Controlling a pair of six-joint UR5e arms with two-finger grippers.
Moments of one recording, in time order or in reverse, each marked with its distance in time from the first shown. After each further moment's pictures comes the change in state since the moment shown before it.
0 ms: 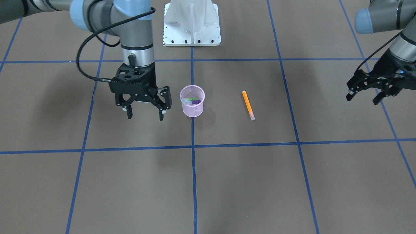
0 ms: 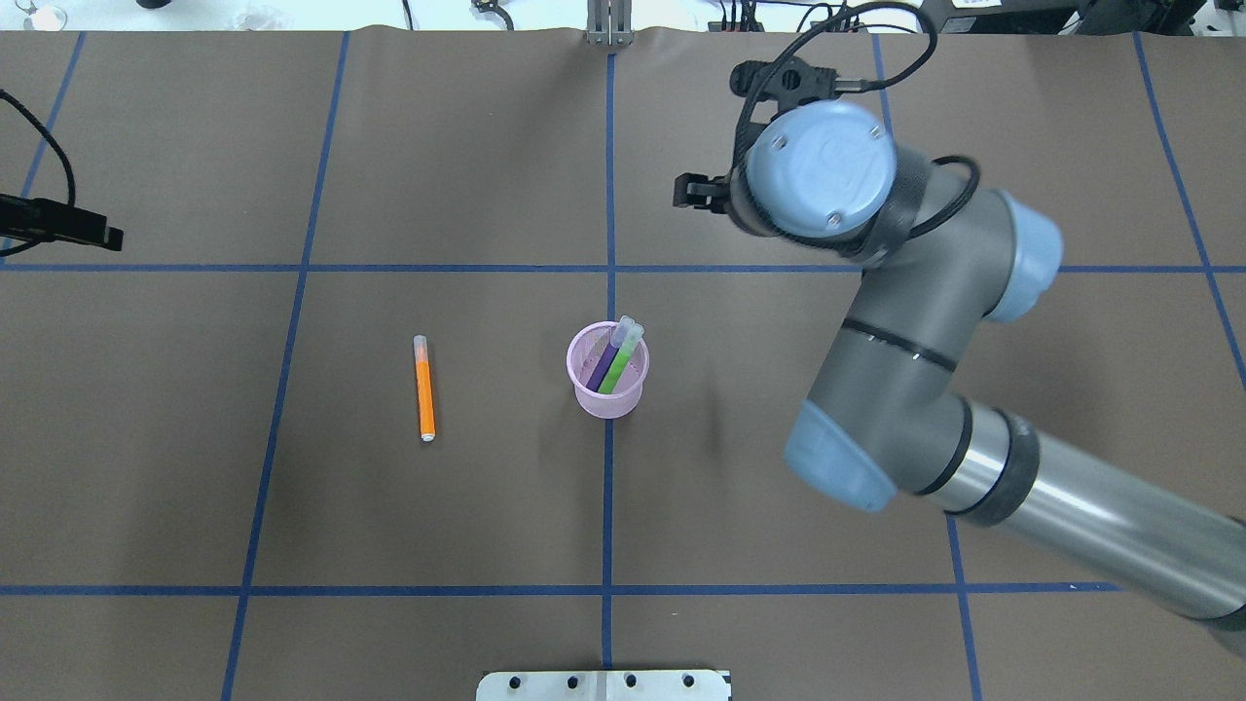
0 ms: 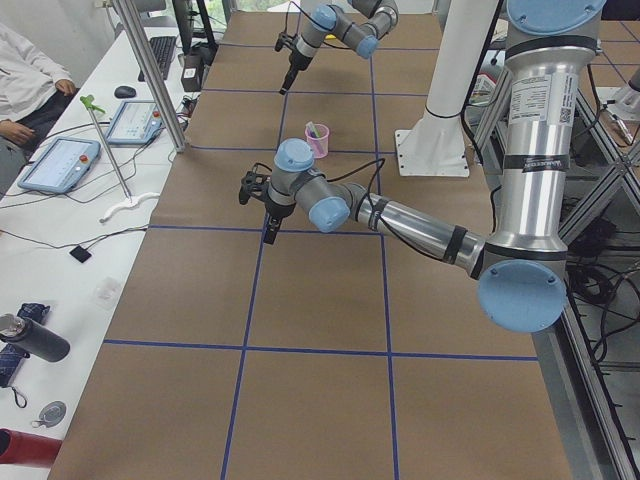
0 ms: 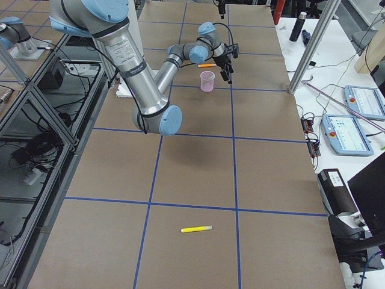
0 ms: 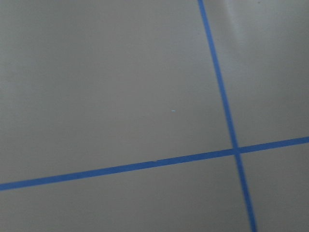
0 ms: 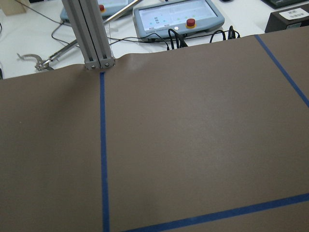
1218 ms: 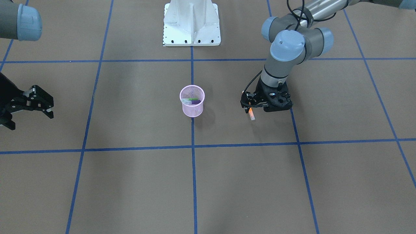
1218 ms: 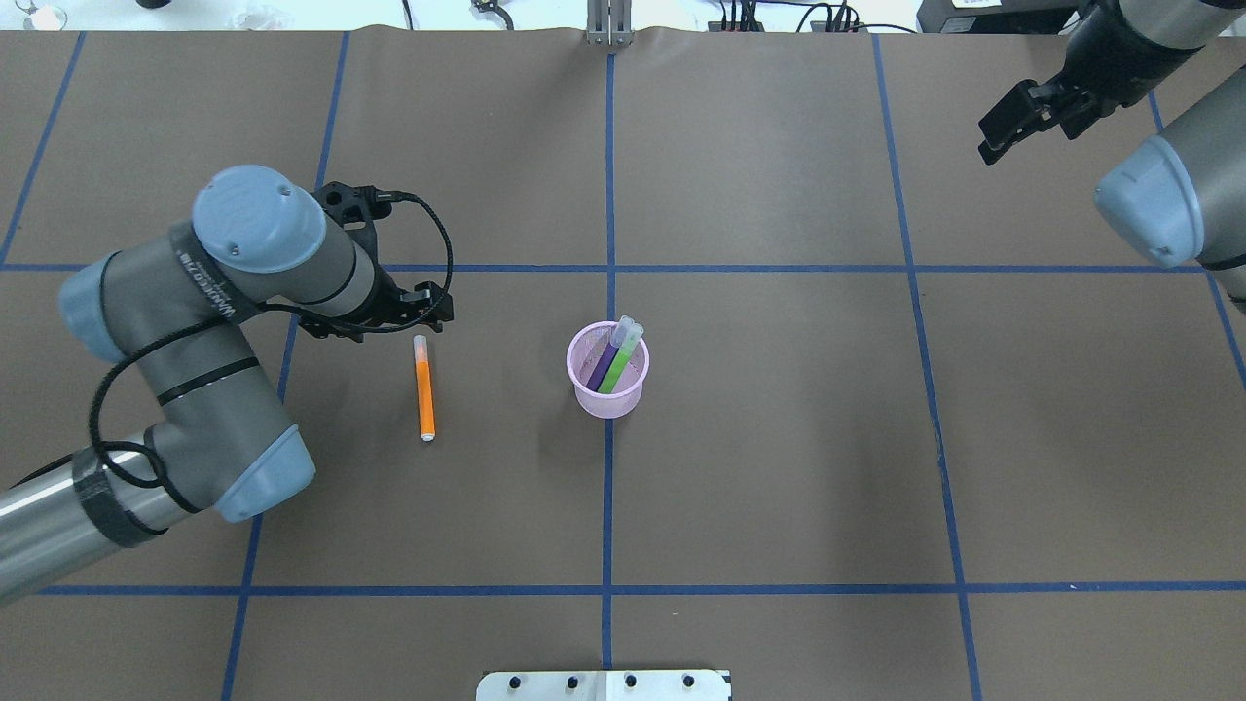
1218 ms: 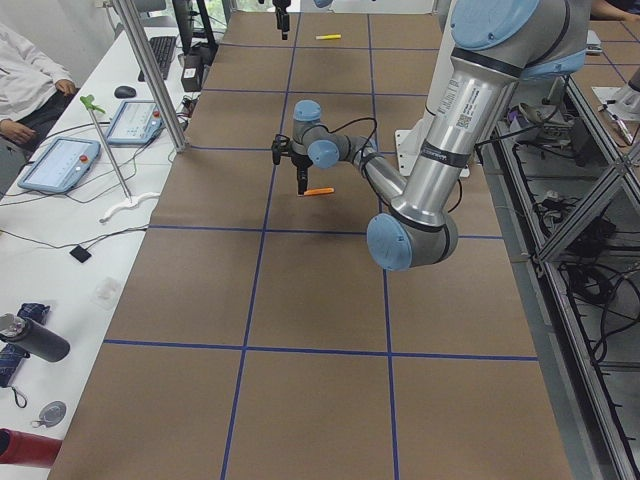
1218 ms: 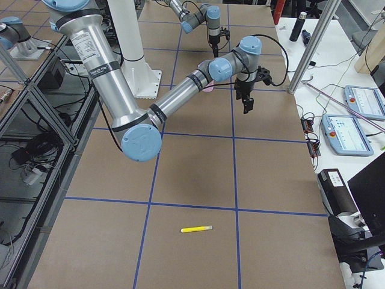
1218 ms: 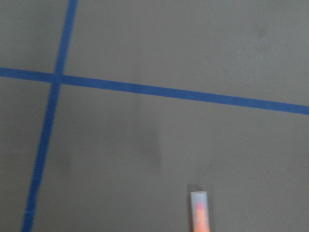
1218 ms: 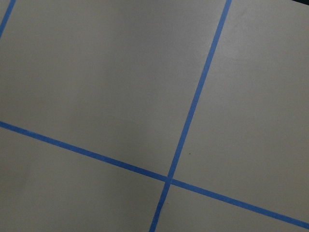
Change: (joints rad) left arm 0.428 -0.455 0.228 0.276 0.217 -0.472; right arm 0.464 -0.197 0.017 -0.177 0.622 -0.866
